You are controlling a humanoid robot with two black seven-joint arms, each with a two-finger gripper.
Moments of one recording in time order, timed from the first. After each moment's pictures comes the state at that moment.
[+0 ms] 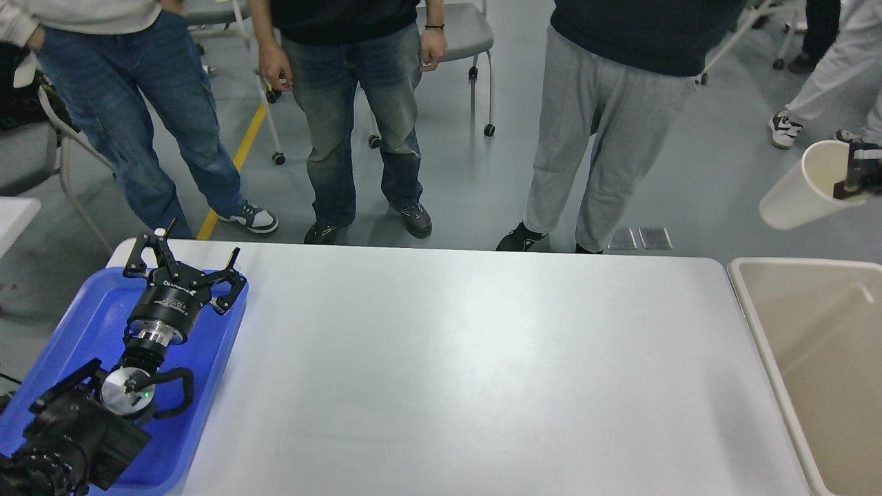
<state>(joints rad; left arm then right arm) -0.58 0.28 -0.94 -0.27 -0.13 -0.79 -0.33 1.85 -1.00 -0.60 0.98 -0.79 0.75 -0.02</state>
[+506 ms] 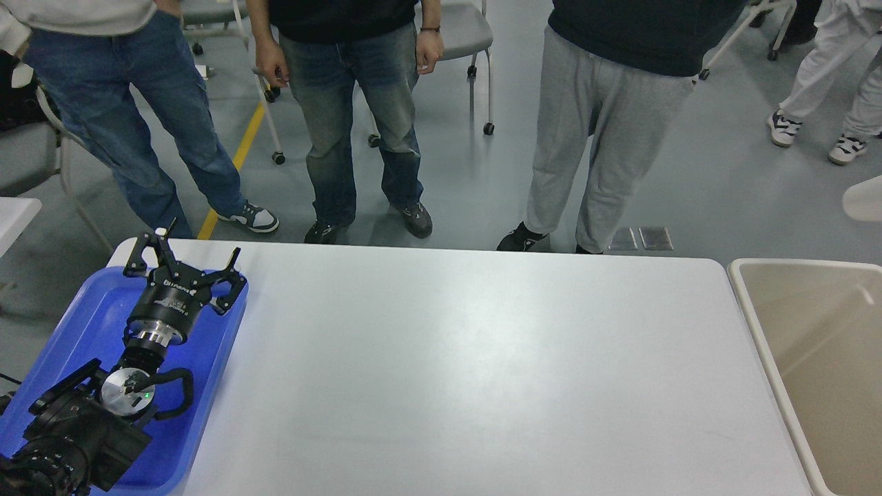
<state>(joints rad) -0.58 0.28 -0.94 -0.27 -0.13 -0.79 -0.33 1.23 -1.05 -0.16 0.72 -0.50 0.31 0.00</state>
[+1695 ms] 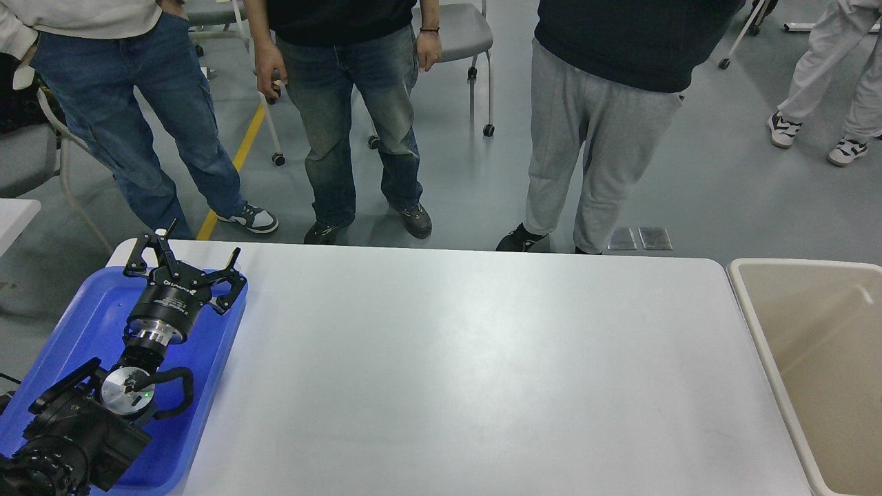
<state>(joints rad) -0.58 0.28 -0.93 -0.27 -0.13 -0.79 -0.33 0.66 -0.40 0.32 -0.07 0.04 -0.11 -0.04</state>
